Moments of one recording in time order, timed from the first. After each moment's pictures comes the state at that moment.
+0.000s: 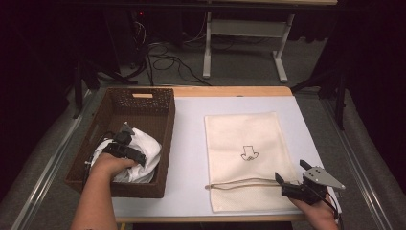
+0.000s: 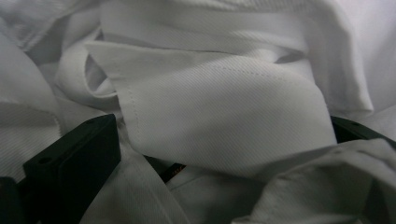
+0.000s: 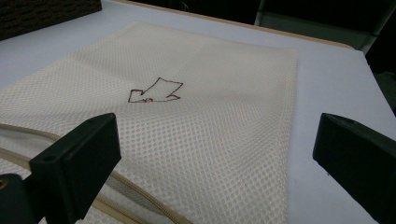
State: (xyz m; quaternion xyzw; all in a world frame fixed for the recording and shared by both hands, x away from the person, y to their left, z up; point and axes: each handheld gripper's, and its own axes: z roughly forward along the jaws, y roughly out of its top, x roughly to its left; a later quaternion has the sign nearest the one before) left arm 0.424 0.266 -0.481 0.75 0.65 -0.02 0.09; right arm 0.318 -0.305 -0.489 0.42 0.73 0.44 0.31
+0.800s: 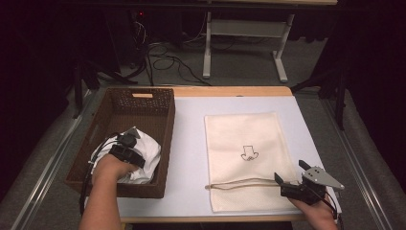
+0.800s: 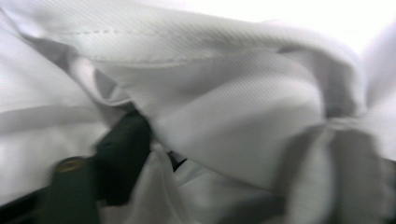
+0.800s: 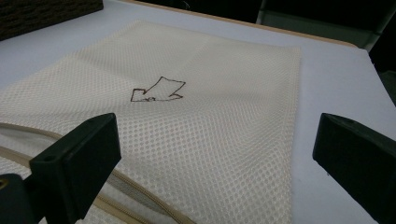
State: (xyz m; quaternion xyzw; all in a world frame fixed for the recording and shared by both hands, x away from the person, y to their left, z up) left arm 0.418 0.250 -0.483 0.79 0.61 0.05 0.05; right arm 0.318 -0.304 -0.490 0.42 0.73 0.44 0.31
